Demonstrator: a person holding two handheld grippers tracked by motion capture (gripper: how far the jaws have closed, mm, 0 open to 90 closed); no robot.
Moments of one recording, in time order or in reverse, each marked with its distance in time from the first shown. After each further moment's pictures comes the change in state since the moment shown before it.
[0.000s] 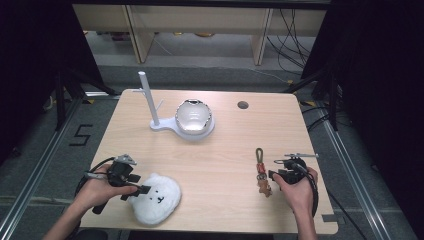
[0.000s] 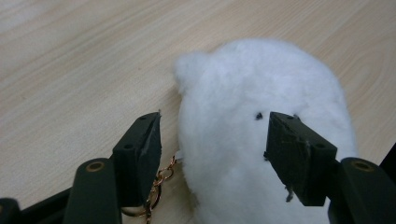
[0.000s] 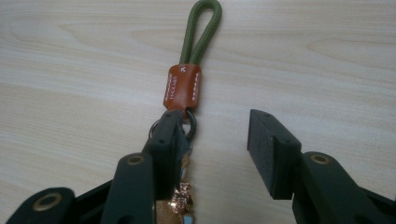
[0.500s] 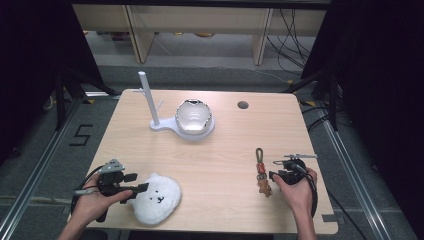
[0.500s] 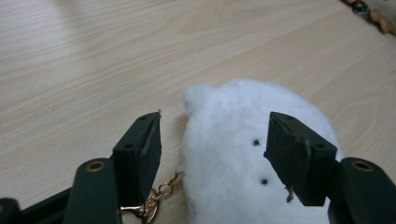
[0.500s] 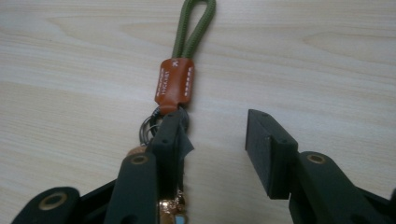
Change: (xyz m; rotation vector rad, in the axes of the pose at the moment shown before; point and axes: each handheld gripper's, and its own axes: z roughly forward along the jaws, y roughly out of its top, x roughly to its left) left arm -0.010 -0.028 -0.008 -0.313 0.051 -0.078; right arm -0.005 -0.003 0.004 0.008 -0.038 -0.050
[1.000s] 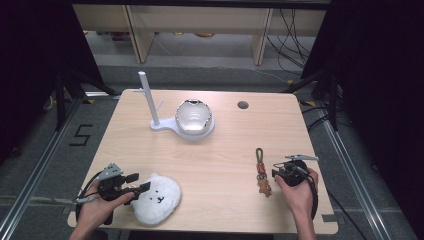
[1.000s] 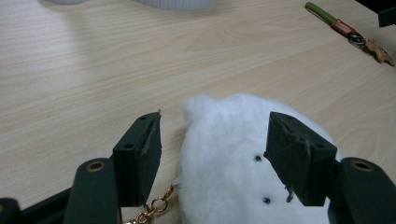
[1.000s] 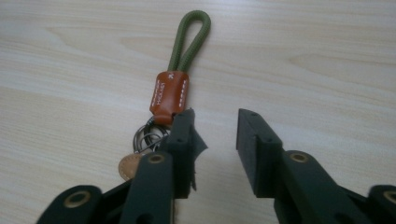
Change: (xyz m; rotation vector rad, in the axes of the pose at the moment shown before) left arm -0.004 -0.017 0.008 -0.160 0.009 -0.064; right arm 0.002 -0.003 -0.004 -0.071 -0.021 -0.009
